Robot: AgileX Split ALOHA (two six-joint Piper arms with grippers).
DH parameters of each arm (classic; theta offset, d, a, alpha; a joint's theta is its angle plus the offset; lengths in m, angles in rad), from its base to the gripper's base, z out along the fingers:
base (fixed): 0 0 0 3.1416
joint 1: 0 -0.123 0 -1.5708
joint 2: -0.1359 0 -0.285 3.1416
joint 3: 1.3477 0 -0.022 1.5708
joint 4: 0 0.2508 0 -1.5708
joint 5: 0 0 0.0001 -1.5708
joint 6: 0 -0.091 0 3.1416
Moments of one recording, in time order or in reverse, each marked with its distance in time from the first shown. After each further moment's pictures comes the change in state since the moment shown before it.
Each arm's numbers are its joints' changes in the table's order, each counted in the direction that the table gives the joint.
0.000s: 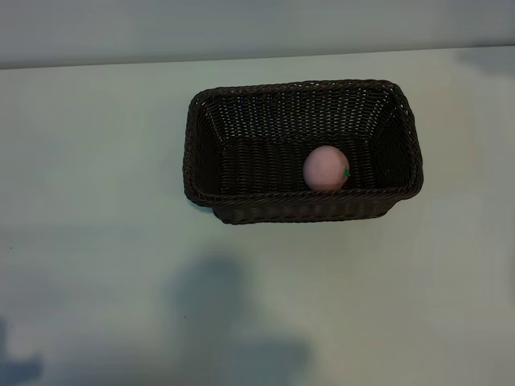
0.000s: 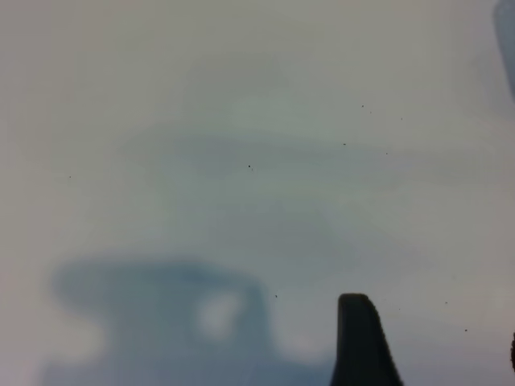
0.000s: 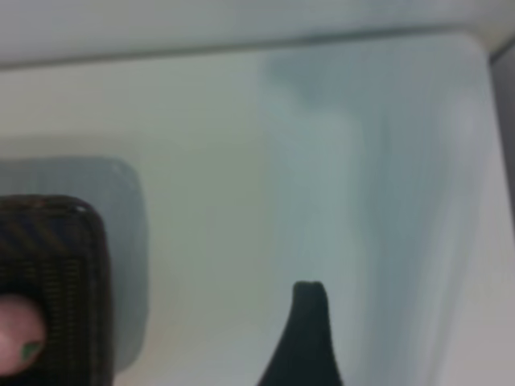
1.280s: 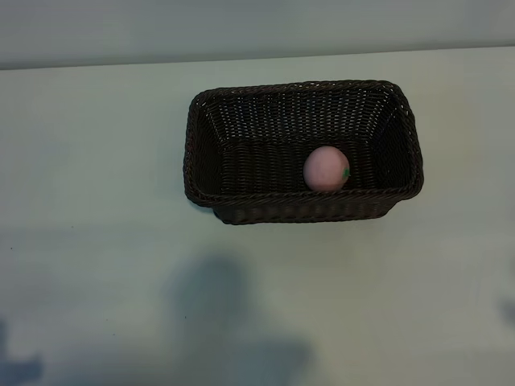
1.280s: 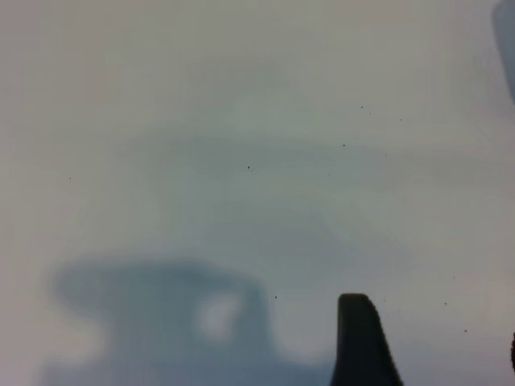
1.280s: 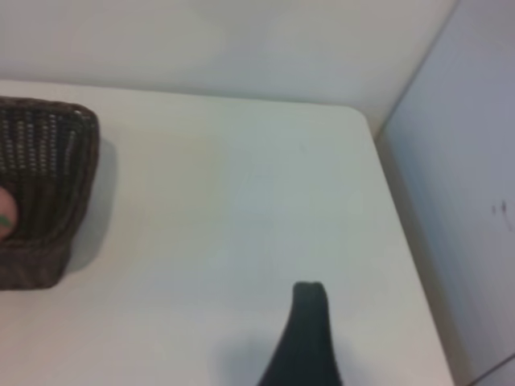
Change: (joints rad) left arm 0.002 0.000 0.000 0.000 -0.001 0.000; right arm -0.220 1.317 0.915 -0.260 -0.122 -0.078
